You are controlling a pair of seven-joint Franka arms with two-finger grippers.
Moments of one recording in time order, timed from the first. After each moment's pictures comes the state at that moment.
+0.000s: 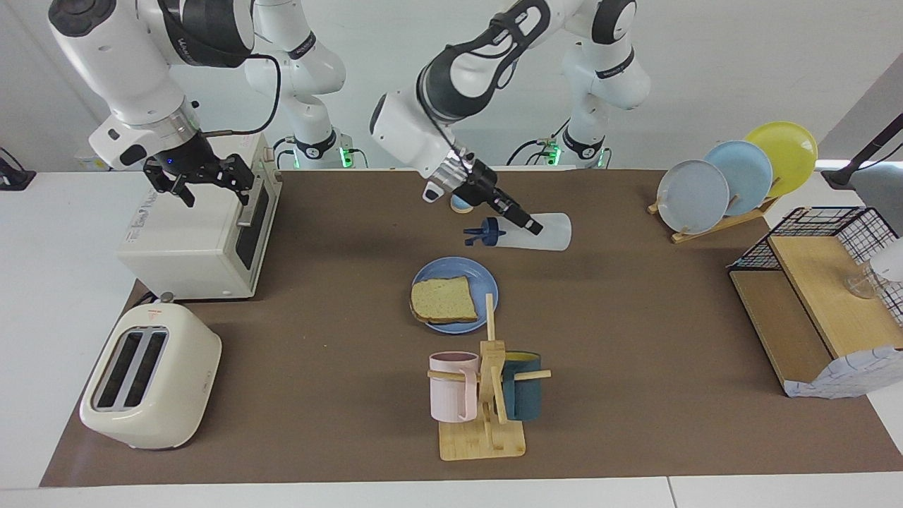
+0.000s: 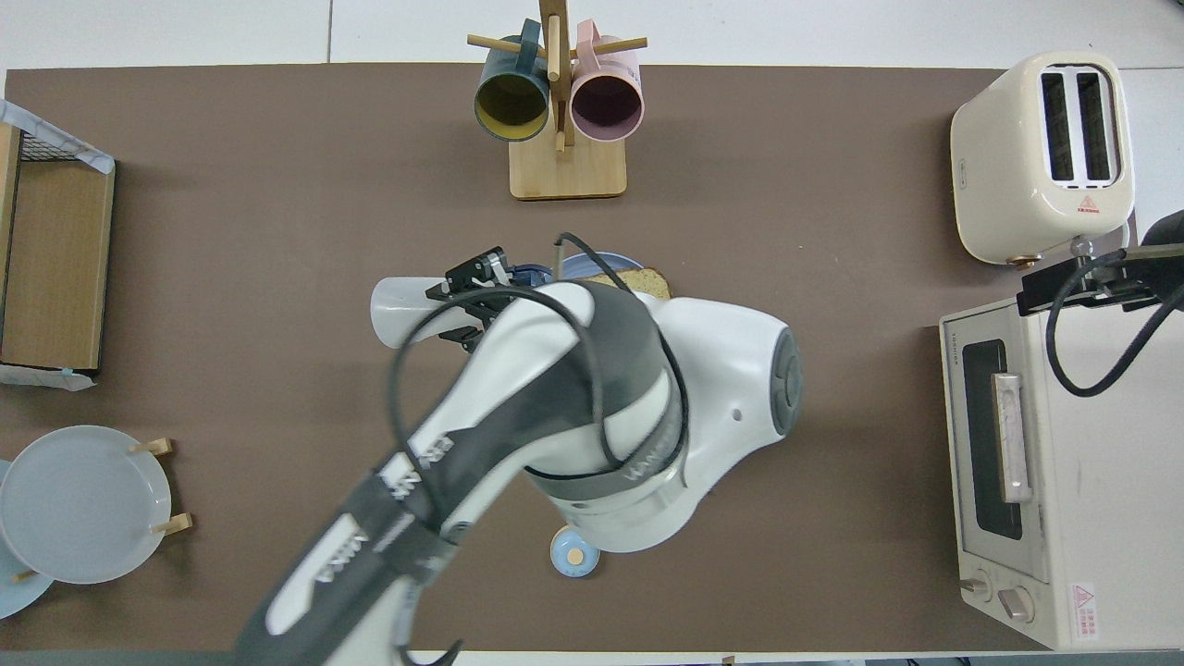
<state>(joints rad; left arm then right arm) -0.89 0.36 0.03 -1.42 0.73 1.37 0.29 0.00 -0.03 -0.04 -1.69 -0.01 1.59 -0.05</state>
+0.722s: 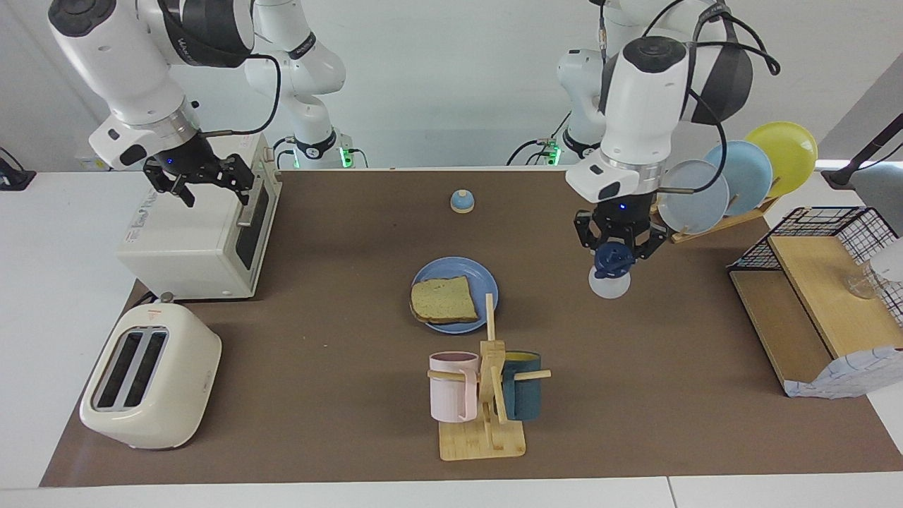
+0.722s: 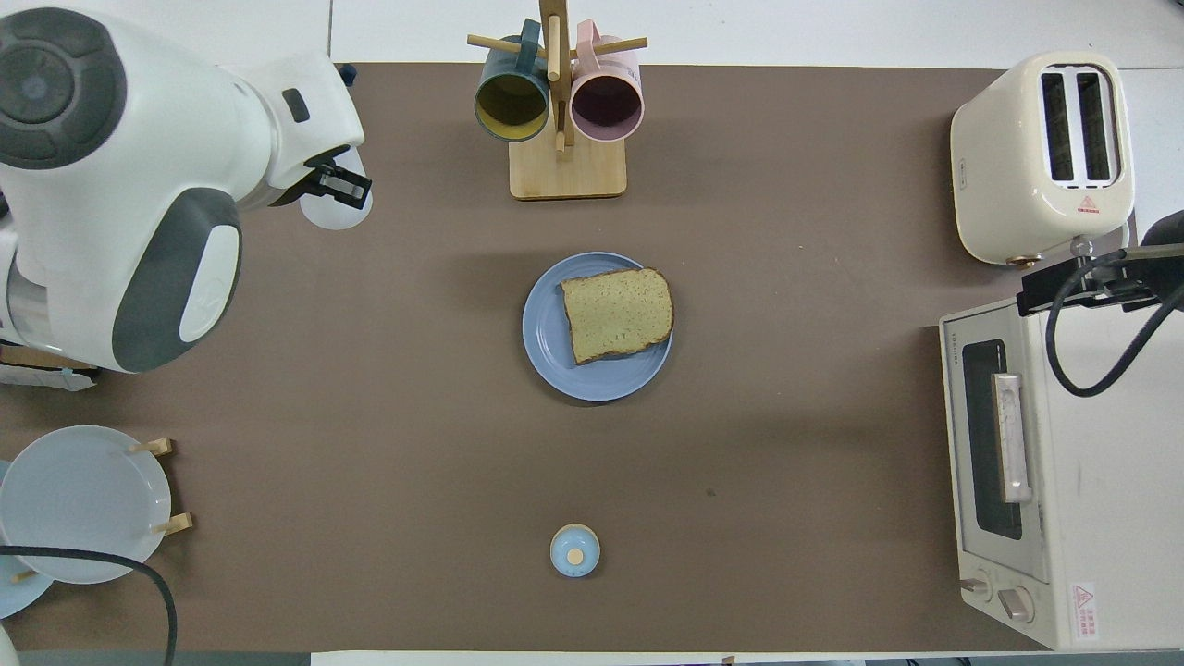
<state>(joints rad) -0.37 0.19 0.04 -1.61 0.09 2.11 0.04 0.00 -0.03 -0.04 -1.69 -0.01 1.59 -0.05</state>
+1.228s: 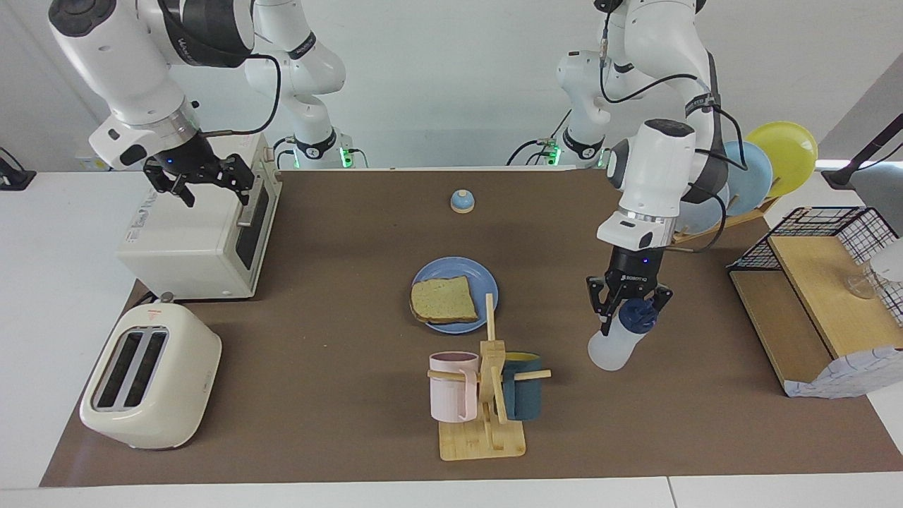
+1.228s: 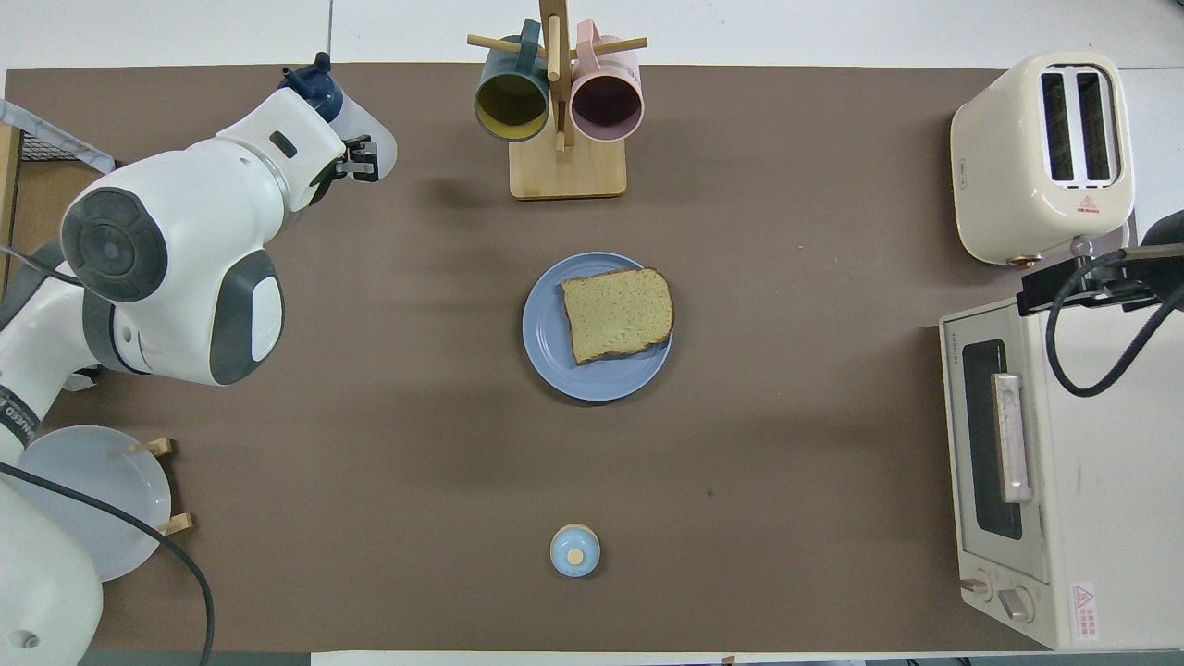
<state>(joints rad) -0.32 0.25 0.04 -1.90 0.02 2.77 -0.10 0.00 -0.03 -0.04 -1.69 -0.01 1.59 -0.05</state>
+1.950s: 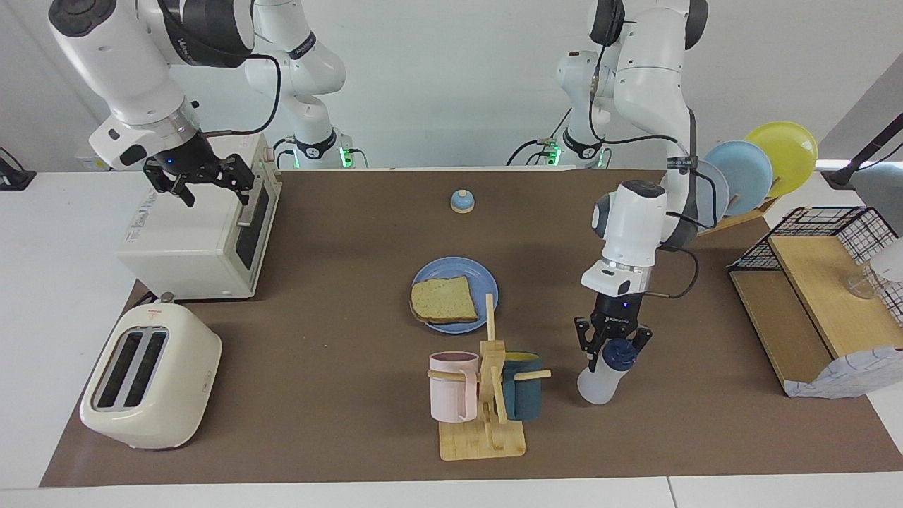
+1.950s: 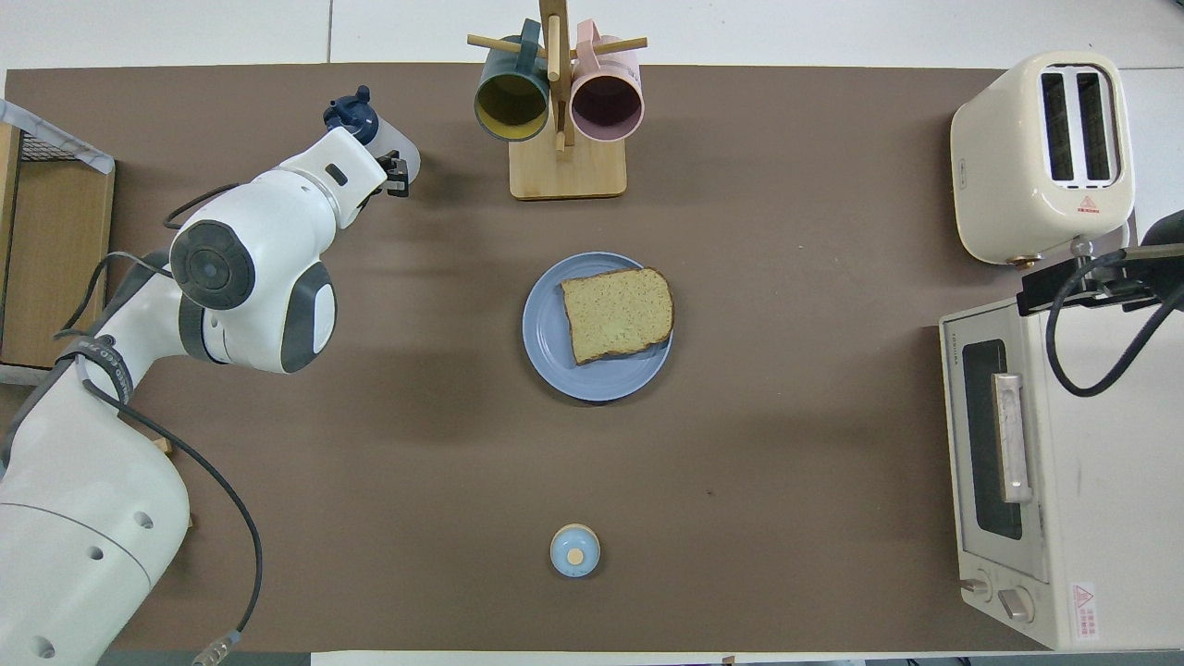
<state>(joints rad) -0.31 0.43 0.04 -1.91 0.03 3.00 -0.07 0.00 -0.03 -0.04 -1.69 -0.01 1.59 -0.05</state>
